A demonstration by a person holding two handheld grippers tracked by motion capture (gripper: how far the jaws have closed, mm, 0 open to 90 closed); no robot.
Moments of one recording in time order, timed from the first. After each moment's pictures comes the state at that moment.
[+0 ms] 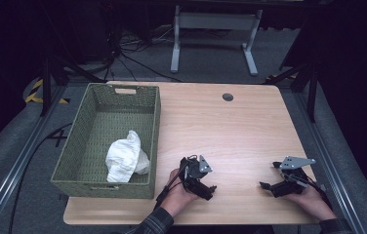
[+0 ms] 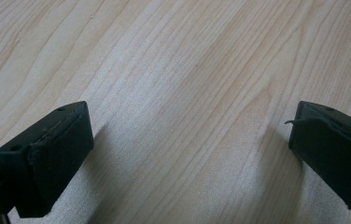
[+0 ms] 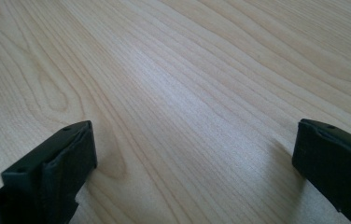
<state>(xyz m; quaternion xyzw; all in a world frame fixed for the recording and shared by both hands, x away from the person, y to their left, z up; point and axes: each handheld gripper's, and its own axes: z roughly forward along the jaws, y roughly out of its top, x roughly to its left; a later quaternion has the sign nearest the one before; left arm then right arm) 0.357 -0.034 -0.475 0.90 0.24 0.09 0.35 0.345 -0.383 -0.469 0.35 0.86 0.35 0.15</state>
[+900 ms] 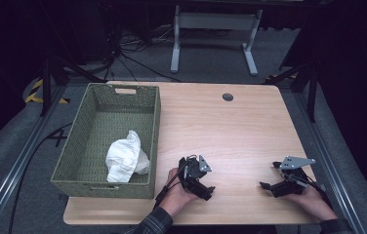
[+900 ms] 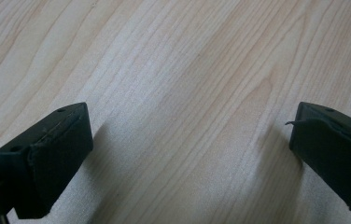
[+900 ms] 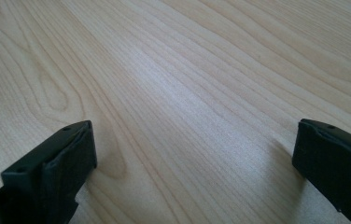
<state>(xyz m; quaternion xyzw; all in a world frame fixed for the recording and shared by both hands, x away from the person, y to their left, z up) 0.357 -0.031 -0.471 0.90 0.25 0.08 0.34 0.345 -0.383 -0.469 0.34 0.86 0.35 0.15</state>
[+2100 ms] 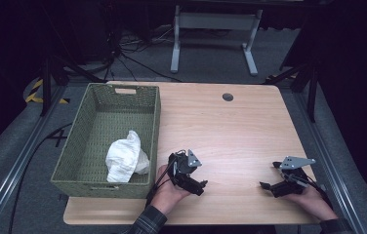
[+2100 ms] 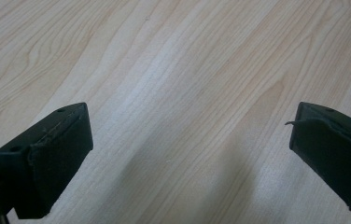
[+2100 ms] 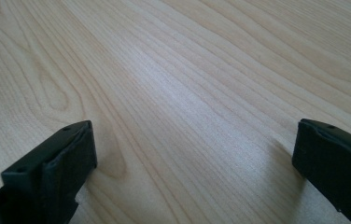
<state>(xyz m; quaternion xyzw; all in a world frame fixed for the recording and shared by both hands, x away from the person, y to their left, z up) 0.355 -0.001 -0.447 0.88 0.28 0.10 0.36 0.345 -0.383 -0.469 0.34 0.86 0.35 0.15</state>
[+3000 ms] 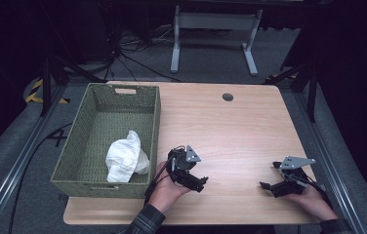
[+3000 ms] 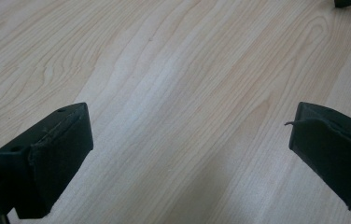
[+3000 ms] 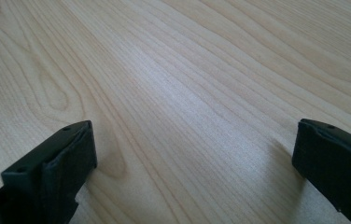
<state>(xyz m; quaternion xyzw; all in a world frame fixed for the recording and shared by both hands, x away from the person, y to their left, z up) 0.359 0.002 -0.429 0.88 0.28 0.09 0.37 0.345 -0.383 -0.469 0.34 0.86 0.35 0.15</state>
